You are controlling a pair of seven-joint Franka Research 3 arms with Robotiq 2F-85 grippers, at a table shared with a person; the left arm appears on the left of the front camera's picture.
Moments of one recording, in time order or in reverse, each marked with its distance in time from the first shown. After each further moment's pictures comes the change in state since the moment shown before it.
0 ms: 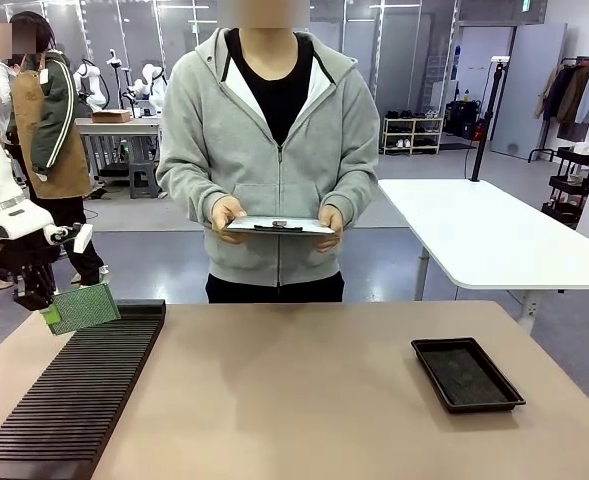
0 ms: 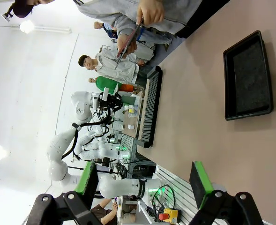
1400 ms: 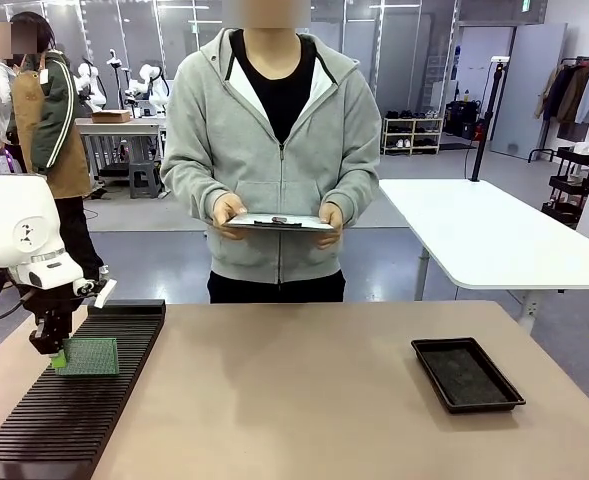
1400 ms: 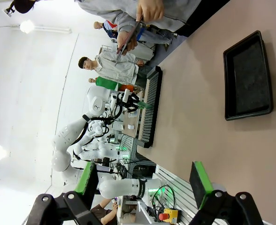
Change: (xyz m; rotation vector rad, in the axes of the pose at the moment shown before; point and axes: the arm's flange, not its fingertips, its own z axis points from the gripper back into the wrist) left arm 0.003 0.025 -0.101 -0.103 0.180 -0.112; right arm 0.000 0.000 0.000 0.000 0.000 0.000
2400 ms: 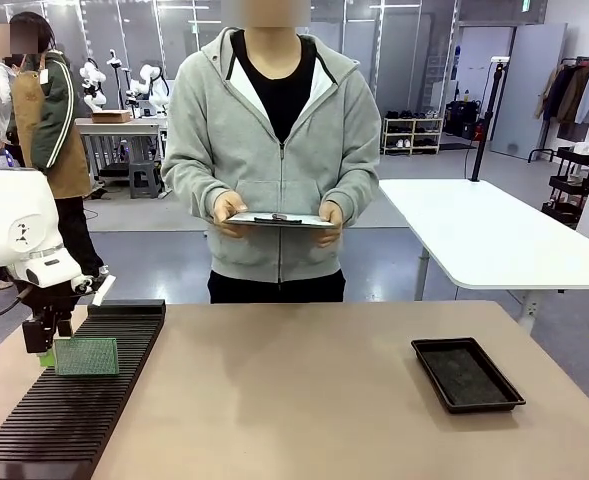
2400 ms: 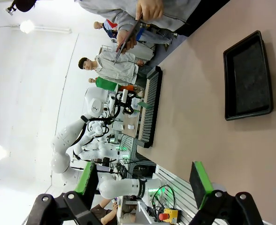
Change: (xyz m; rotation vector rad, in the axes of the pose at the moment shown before) left arm 0.002 -0.005 0.011 0.059 0.031 -0.023; right arm 0.000 0.000 0.000 0.000 0.000 0.000
